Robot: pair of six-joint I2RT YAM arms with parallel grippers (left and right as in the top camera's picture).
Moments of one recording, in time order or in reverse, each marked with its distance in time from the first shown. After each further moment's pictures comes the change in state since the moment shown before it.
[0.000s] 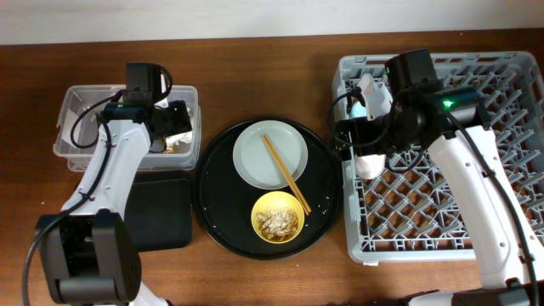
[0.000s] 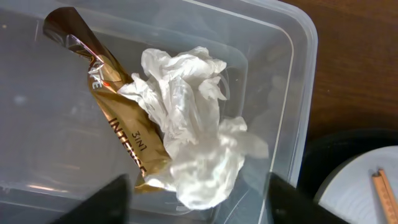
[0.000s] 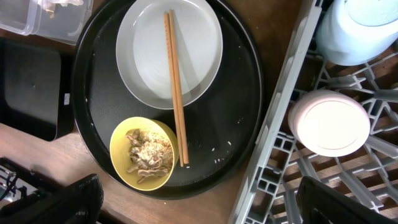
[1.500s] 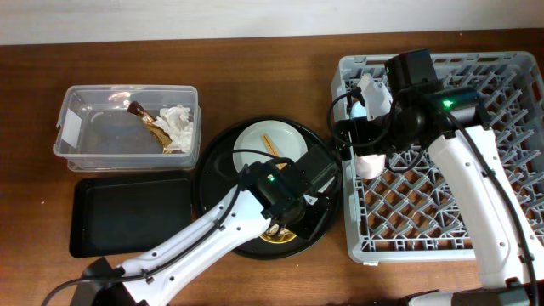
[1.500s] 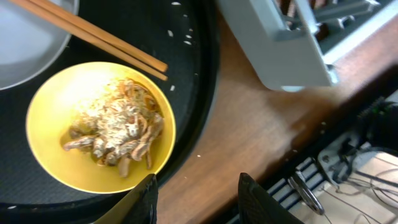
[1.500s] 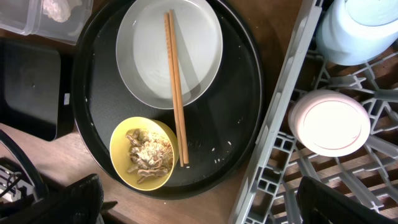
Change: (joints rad) left arm -0.890 -0.161 0.008 -0.401 0.158 -0.090; right arm 0.000 0.001 0.000 0.000 0.000 0.000
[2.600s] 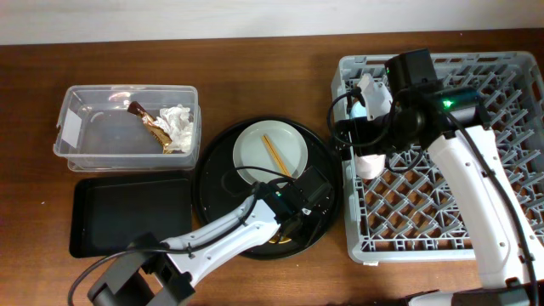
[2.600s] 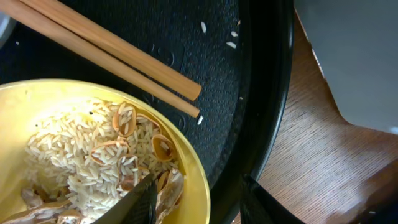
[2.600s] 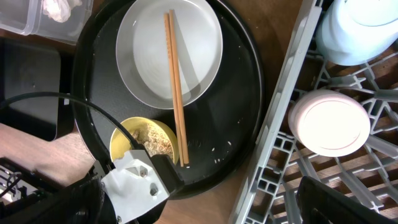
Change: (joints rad) left arm 0.000 0.092 -0.298 0.391 -0.048 -0.023; right arm 0.000 0.000 0.000 0.000 0.000 0.000
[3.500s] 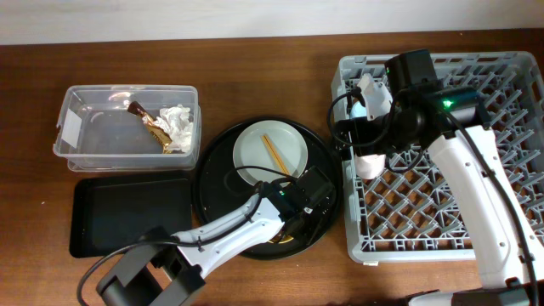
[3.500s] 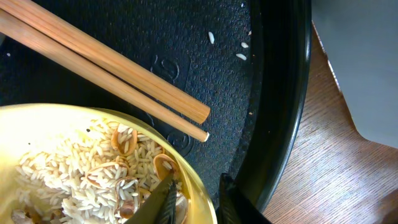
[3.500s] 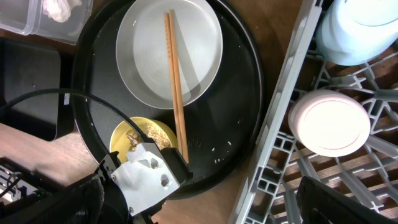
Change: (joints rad) left arm 0.000 0.043 0.000 0.041 -0.016 -0.004; right arm 0.000 0.000 0.000 0.000 0.000 0.000
